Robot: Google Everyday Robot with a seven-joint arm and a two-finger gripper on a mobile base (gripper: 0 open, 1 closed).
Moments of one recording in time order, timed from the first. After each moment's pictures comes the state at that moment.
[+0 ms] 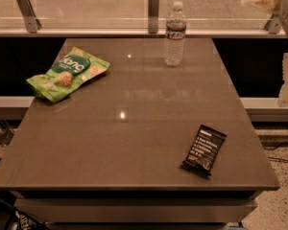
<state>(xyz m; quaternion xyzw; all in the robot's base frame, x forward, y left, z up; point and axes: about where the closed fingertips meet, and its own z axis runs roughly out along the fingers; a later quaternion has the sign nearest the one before) 0.453 -0.215 1.026 -0.75 0.61 -0.17 0.21</state>
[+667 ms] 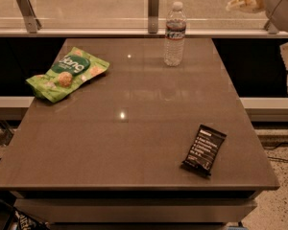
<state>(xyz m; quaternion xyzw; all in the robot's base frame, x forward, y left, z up) 0.469 -0.212 1.024 -0.81 0.54 -0.18 0.11</state>
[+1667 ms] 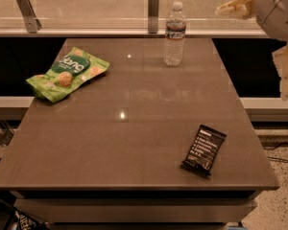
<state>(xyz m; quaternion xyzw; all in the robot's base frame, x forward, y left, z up) 0.461 -0.193 1.020 -0.83 0.51 -0.18 0.12</state>
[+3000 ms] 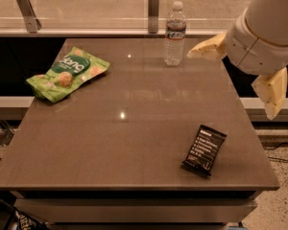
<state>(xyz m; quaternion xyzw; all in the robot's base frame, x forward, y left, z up) 0.453 -0.175 0.957 -0.91 0.39 -0.14 0.08</state>
